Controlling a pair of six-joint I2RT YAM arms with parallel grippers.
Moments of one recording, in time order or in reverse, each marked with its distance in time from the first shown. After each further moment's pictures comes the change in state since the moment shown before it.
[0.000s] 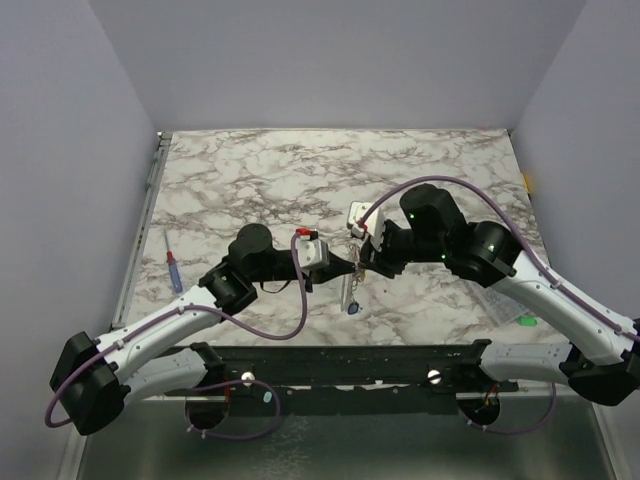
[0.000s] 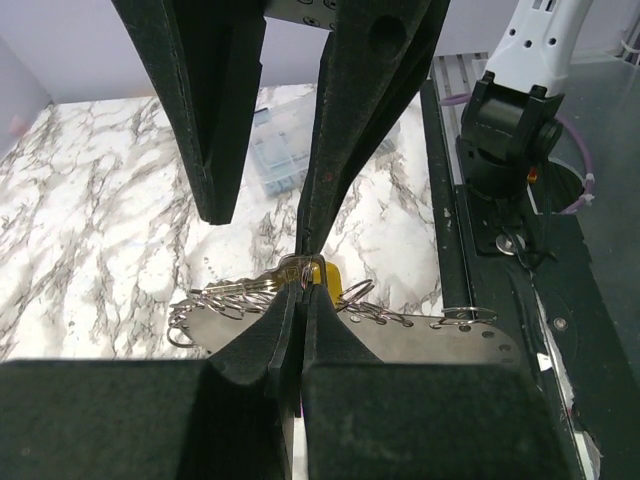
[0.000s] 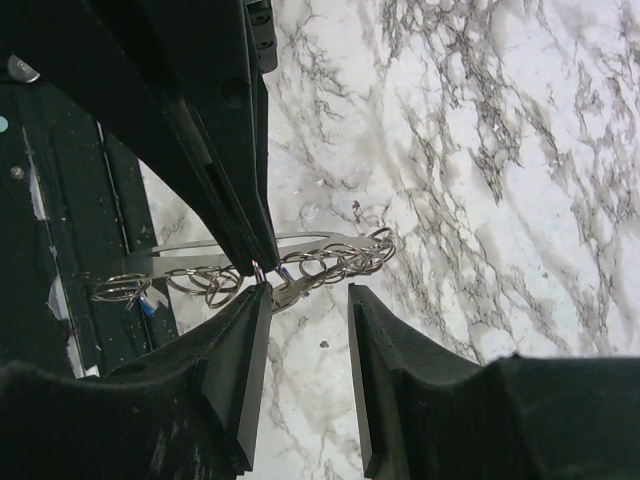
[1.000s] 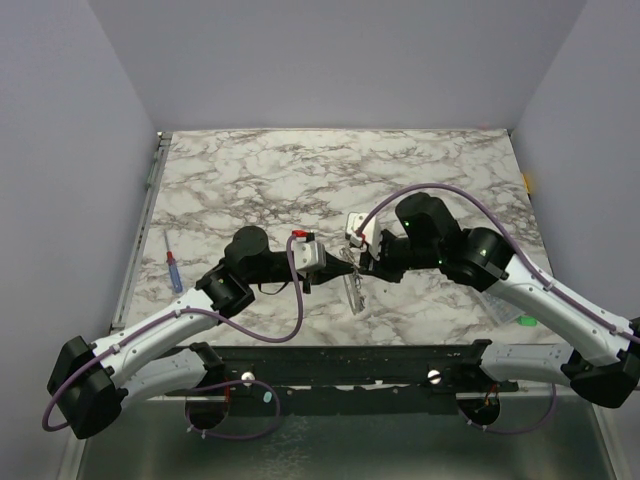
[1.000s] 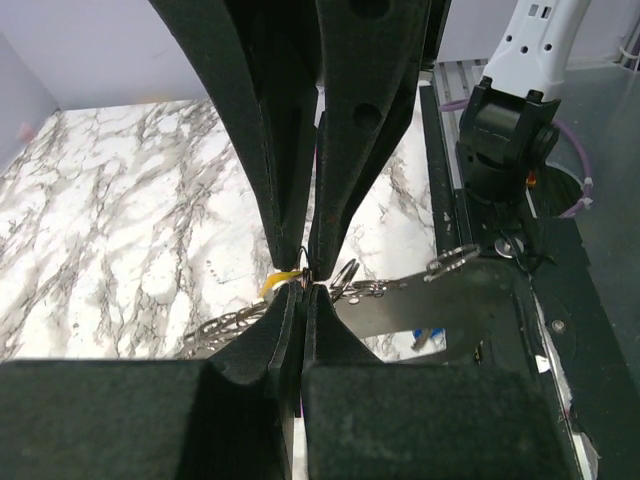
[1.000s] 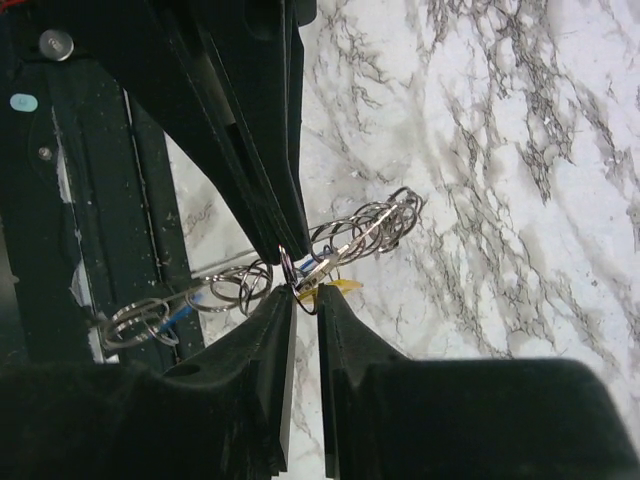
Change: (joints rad) left arm 0.000 -0.032 -0.016 0.005 -0.002 -0.008; right arm 0.000 -0.016 -0.090 0.027 -0.062 0.008
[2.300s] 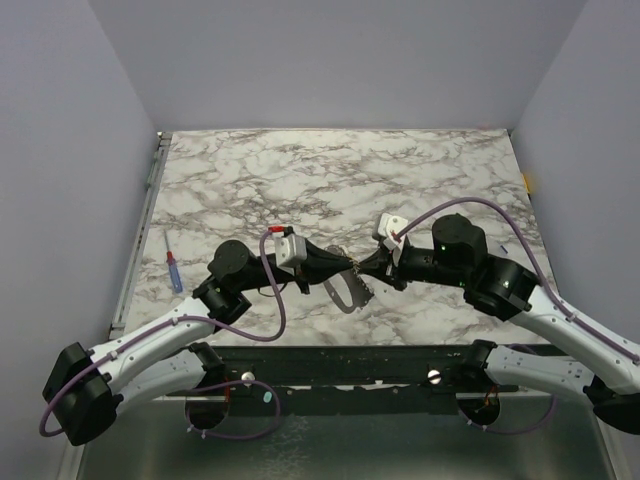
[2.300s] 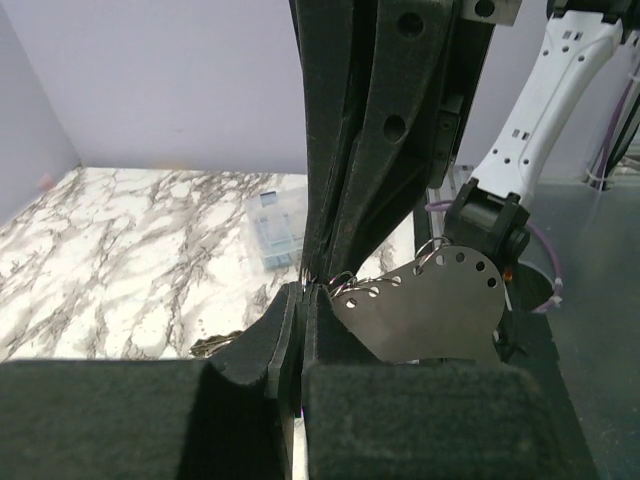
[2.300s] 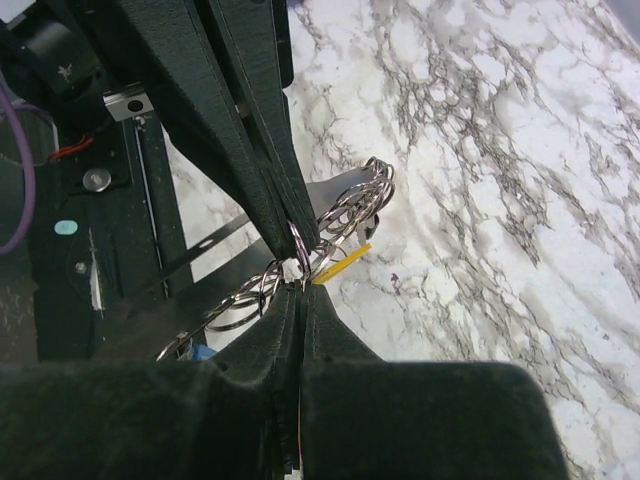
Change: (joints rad) left arm -0.004 -0.055 -0.090 0.277 -0.059 -0.241; right arm 0.006 -0.235 -0.252 0.349 -0.008 0.172
